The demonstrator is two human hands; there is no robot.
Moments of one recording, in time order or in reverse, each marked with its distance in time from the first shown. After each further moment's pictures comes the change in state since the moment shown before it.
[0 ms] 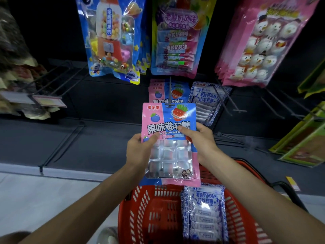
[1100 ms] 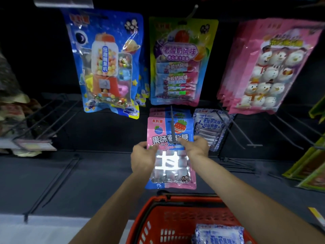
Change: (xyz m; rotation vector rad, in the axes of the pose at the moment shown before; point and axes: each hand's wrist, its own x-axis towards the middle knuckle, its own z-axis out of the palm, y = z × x) left_hand 0.133 0.017 0.034 0.311 0.111 0.087; right_hand 0.133 -0.002 0.044 -0.285 0.343 0.052
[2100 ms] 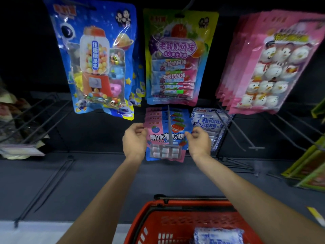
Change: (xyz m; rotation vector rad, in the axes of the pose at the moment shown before) left_hand 0.048 0.030 0.000 0.055 0.109 0.238; right_hand 0.020 -0.004 -0.013 -0.150 0.076 -0.330
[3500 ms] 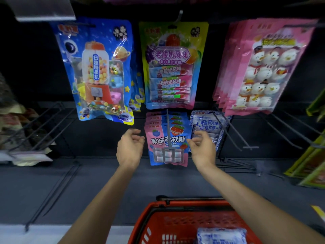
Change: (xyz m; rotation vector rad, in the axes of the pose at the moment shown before) left_hand -0.010 0.003 -0.027 0.170 -0.017 0.038; right_hand -0.020 0.008 -0.021 0.039 -0.002 -0.058
